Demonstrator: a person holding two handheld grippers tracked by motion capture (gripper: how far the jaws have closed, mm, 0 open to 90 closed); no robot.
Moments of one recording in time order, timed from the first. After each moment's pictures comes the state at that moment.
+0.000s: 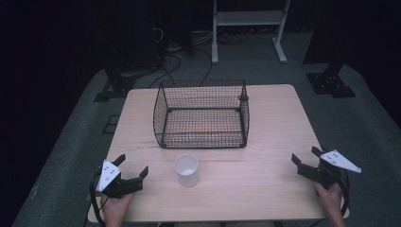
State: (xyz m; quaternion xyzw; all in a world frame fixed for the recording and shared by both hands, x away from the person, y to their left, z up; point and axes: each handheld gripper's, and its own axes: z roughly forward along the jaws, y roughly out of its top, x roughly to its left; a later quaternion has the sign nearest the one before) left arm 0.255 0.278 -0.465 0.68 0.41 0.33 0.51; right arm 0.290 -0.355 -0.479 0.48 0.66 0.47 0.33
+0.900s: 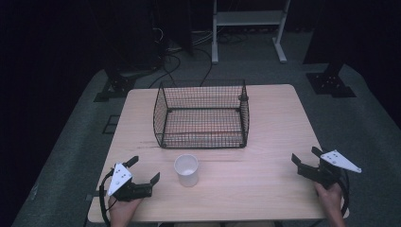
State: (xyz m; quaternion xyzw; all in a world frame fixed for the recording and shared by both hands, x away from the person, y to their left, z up) left arm 0.247 0.247 -0.459 0.72 0.34 0.30 0.53; right arm 0.290 -0.355 -0.479 0.48 0.66 0.48 0.33
